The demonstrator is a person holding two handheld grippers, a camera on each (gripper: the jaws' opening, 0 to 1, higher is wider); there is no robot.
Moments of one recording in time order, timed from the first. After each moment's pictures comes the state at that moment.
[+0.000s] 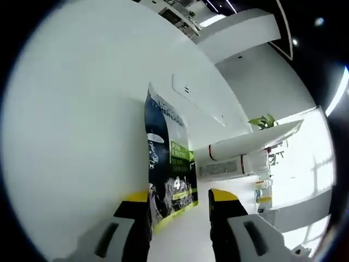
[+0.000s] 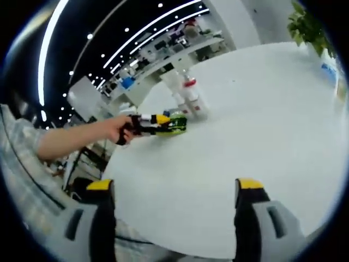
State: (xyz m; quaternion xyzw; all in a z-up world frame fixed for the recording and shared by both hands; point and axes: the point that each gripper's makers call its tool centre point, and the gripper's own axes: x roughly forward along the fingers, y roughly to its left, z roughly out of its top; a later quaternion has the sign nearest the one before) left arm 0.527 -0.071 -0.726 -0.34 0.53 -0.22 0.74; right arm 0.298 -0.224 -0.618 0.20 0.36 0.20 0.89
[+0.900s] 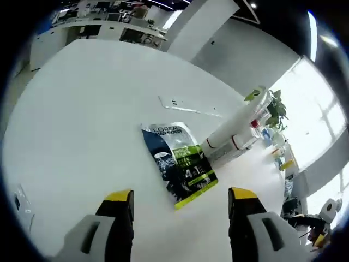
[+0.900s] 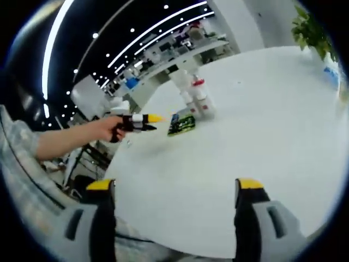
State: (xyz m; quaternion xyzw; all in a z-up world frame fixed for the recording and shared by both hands) left arm 0.510 -0.003 -0.697 -0.16 0.46 -0.28 0.83; right arm 0.290 -0.202 -0.619 0.20 0.35 0.22 0.89
